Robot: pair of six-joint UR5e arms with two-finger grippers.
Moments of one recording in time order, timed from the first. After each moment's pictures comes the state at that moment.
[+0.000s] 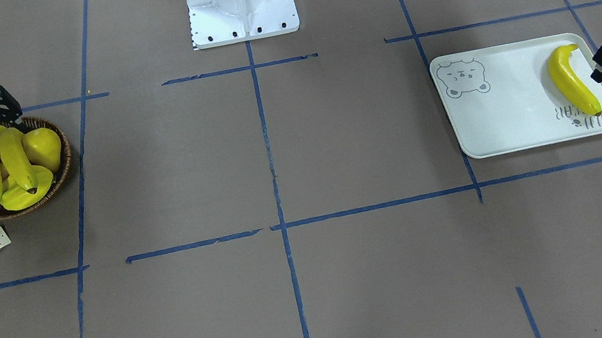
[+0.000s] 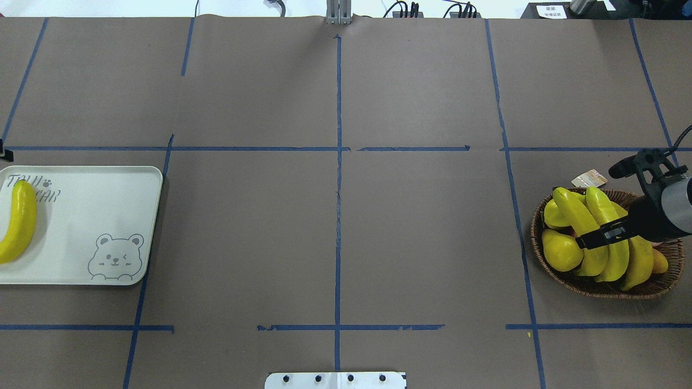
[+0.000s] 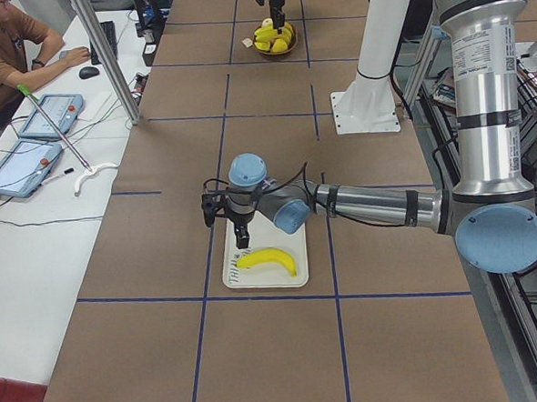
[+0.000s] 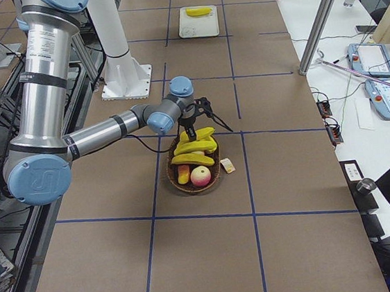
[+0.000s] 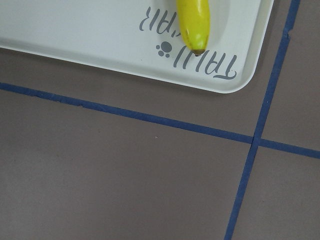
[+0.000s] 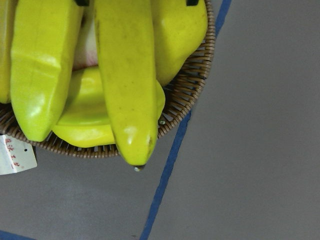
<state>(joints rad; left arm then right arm) -1.20 -1.46 -1.74 -2.13 -2.23 -0.89 0.82 -1.81 2.05 -1.11 2.15 0.65</state>
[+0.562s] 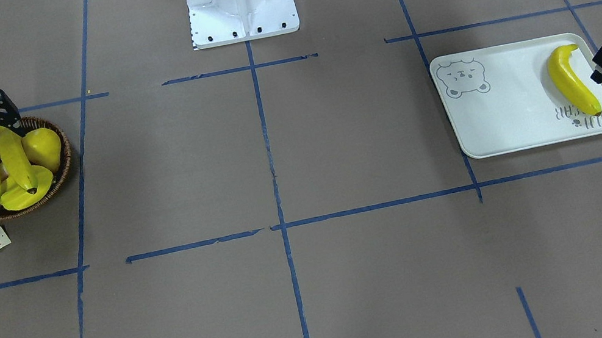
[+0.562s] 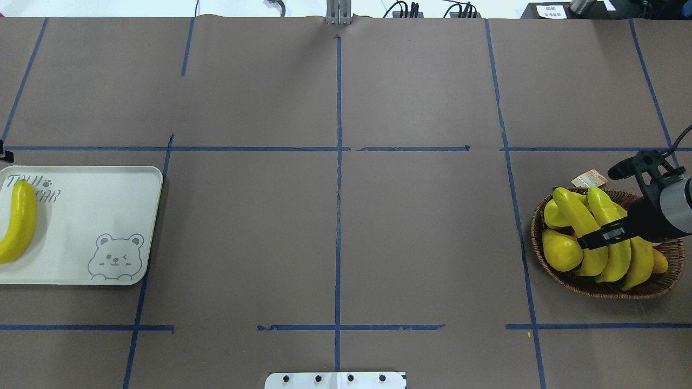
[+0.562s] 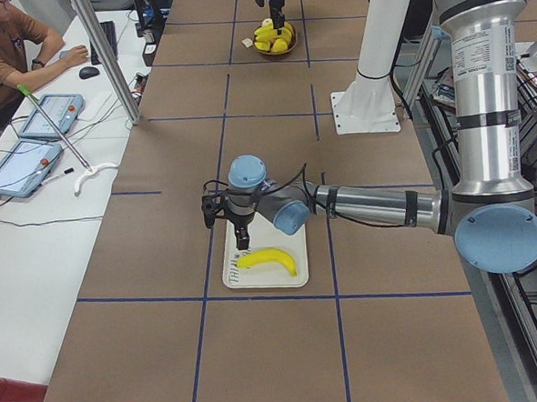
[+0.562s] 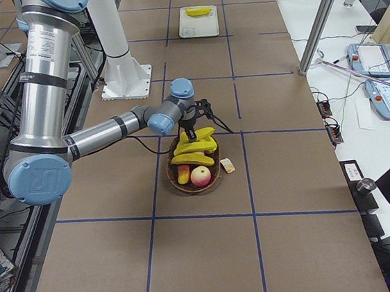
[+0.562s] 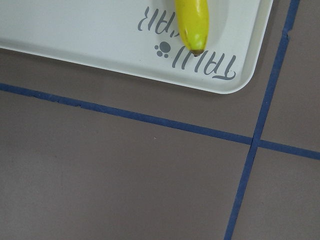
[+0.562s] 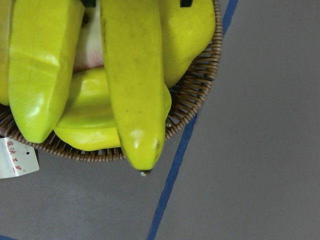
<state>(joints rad) -1.20 -1.46 -1.73 -2.13 -2.23 -0.89 0.82 -1.80 2.04 -1.11 2.15 0.65</state>
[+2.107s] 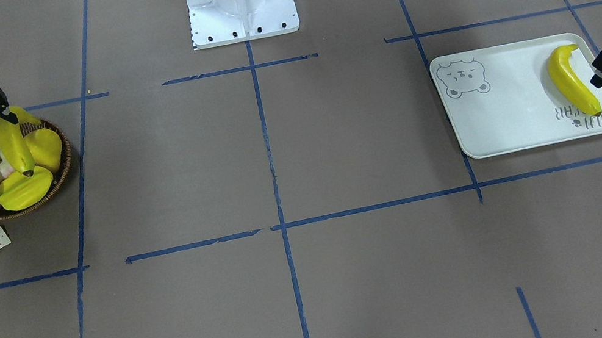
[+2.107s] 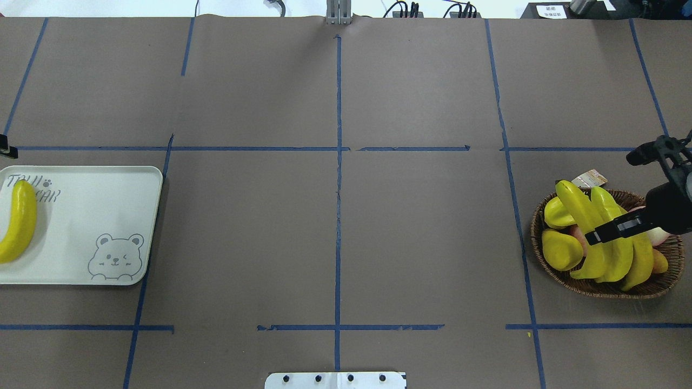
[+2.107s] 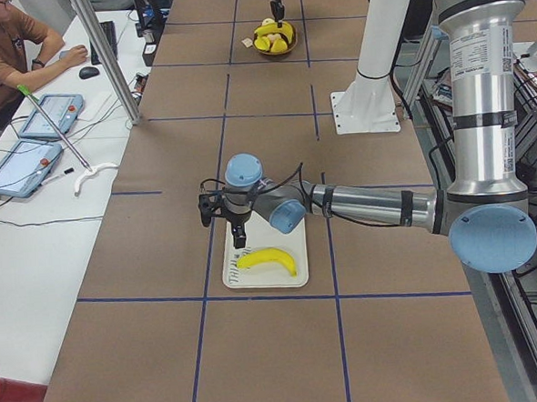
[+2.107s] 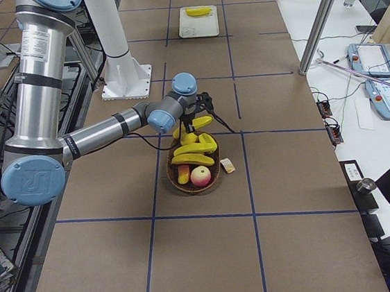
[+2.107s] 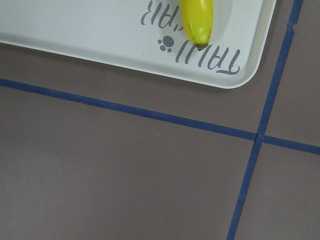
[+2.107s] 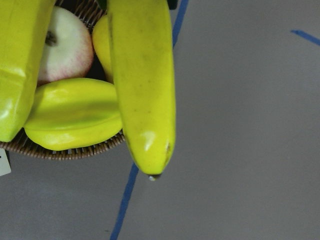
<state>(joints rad) -1.20 -1.49 -1.72 -2.13 -2.23 -0.89 0.94 -1.80 2.09 -1.12 2.39 0.65</state>
